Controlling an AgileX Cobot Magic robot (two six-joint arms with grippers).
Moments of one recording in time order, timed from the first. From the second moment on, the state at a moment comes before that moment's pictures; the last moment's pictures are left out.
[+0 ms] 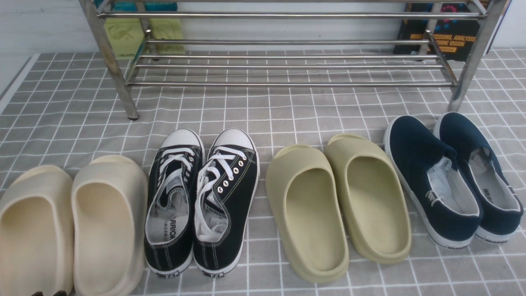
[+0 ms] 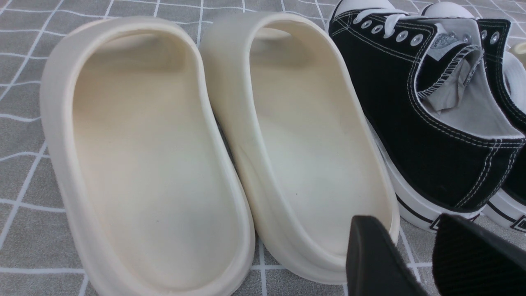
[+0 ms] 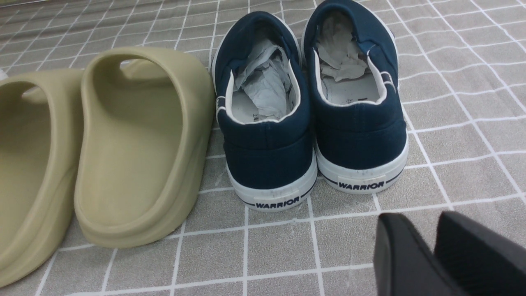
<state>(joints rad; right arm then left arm) 0.01 -0.01 0.01 0.09 0.39 0.10 -0.11 -0.01 0.03 -0.04 0.40 -0.14</state>
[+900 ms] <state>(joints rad) 0.01 -0.01 0.03 0.11 -0.58 0.31 -0.11 -0.01 0.03 -0.04 0.40 -0.14</state>
